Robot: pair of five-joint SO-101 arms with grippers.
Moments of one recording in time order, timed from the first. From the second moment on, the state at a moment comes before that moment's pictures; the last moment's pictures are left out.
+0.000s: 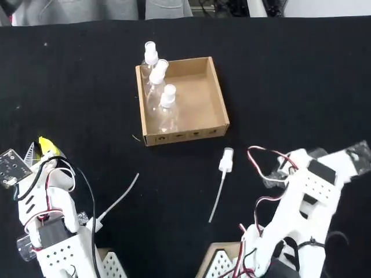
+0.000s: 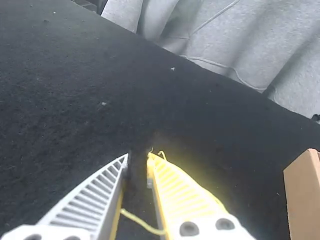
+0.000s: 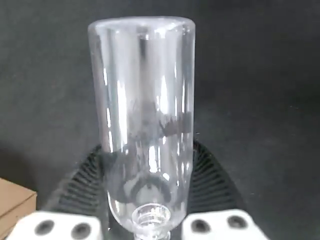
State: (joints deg) left arm -29.0 -103.7 96.1 31.8 13.8; right arm 33.0 -35.9 59.9 54.5 -38.8
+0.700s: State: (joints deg) left arm -29.0 -103.7 96.1 31.8 13.8; right arm 34.7 -35.9 61.4 52.8 -38.8
